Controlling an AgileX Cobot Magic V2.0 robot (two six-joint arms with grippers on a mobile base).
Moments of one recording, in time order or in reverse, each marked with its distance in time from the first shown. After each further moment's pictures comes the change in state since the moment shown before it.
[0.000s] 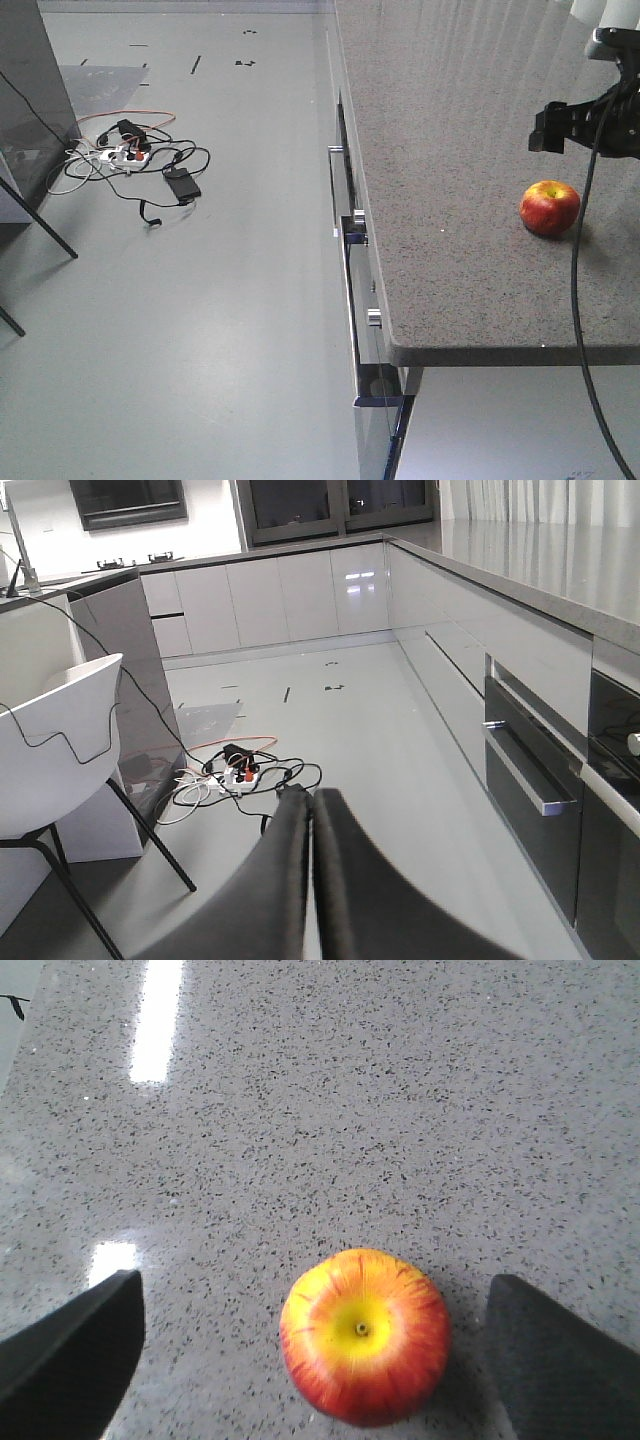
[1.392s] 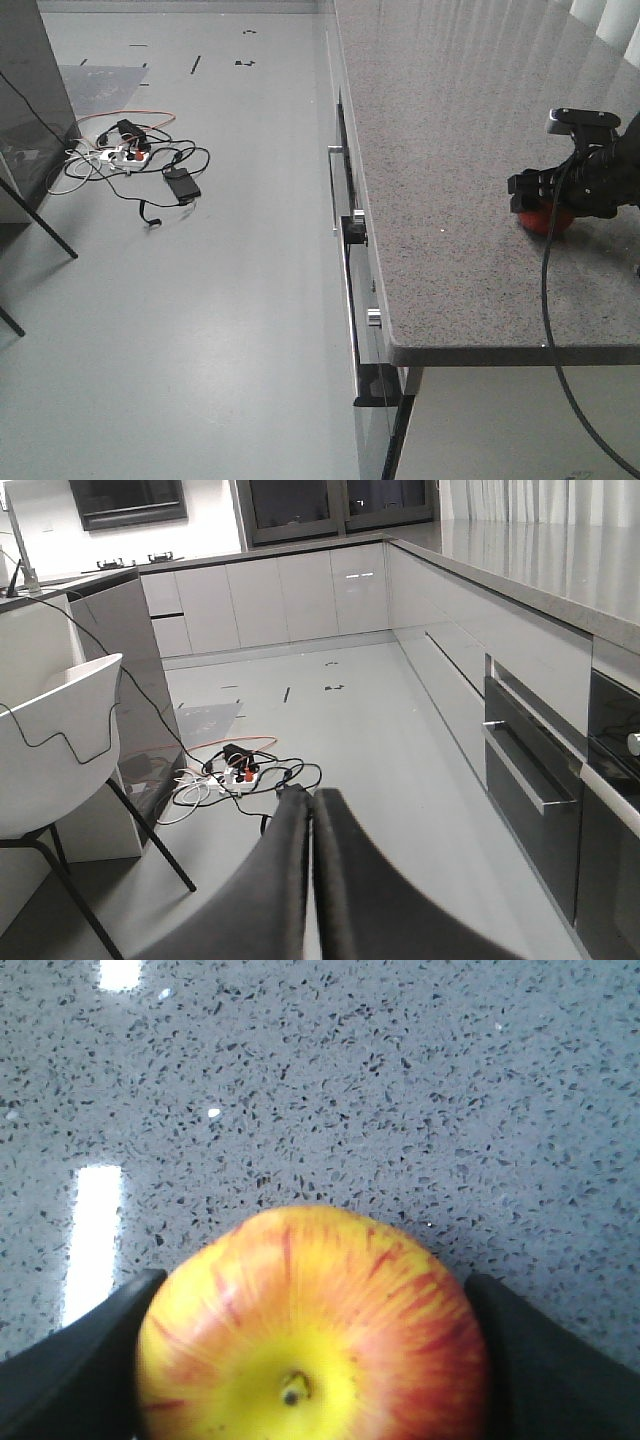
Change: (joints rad) left arm 0.000 0.000 0.000 0.000 0.000 0.000; right arm 0.000 0.222 -0.003 -0.020 -0.052 -0.003
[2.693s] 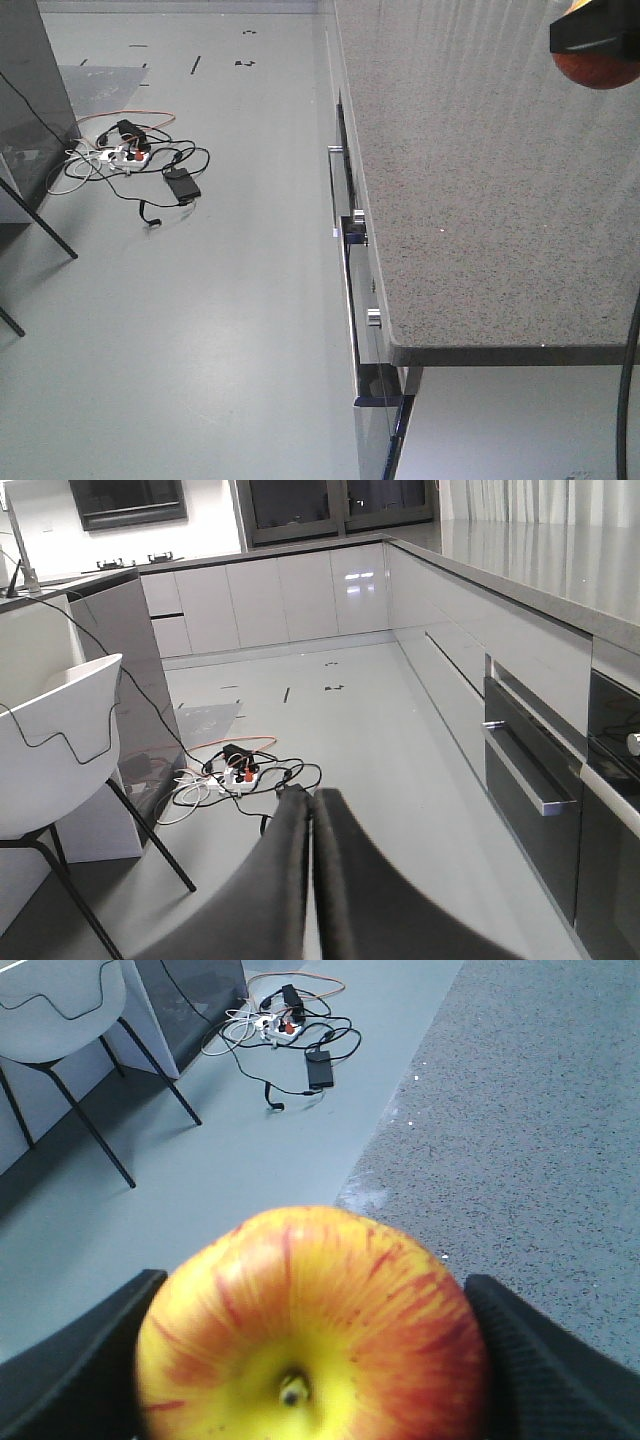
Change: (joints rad) left arm 0.000 0.000 0.000 0.000 0.000 0.000; right arm 0.000 -0.686 -0.001 0.397 0.416 -0.331
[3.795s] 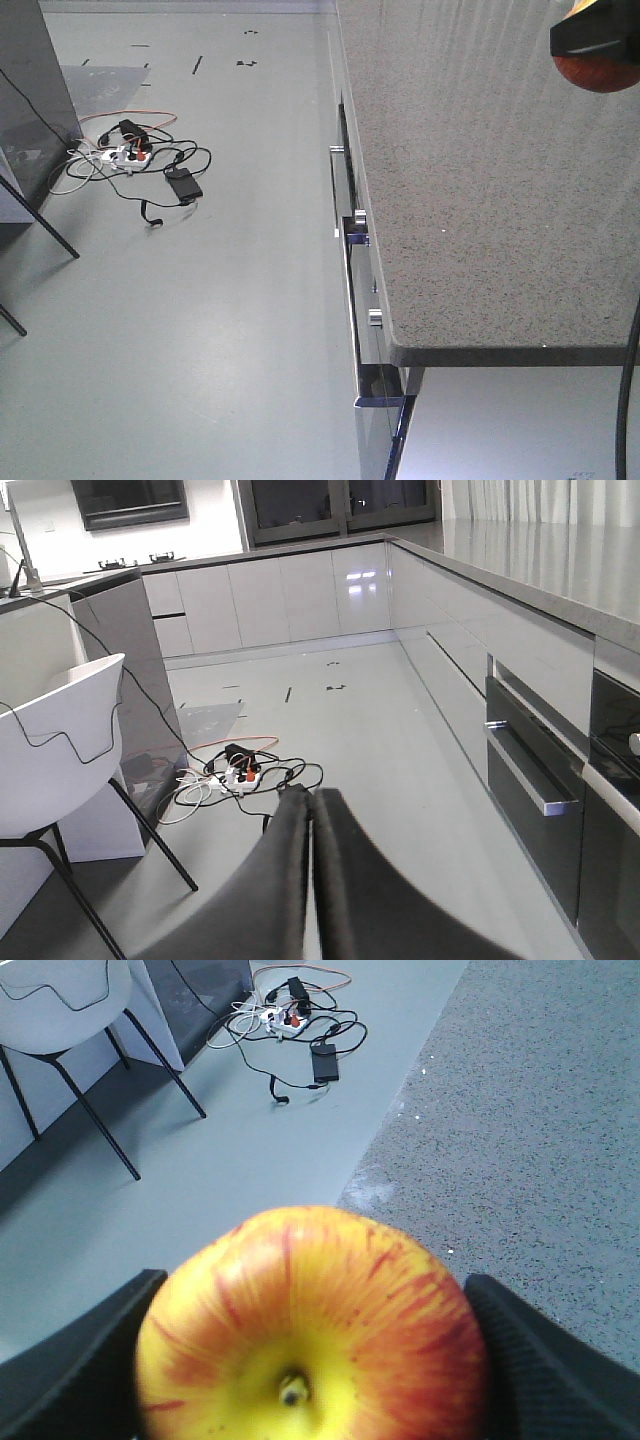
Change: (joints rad) left arm 0.000 0.000 0.000 0.000 0.000 0.000; right arm 0.000 -0.003 0.000 -0.003 0.013 -0.001
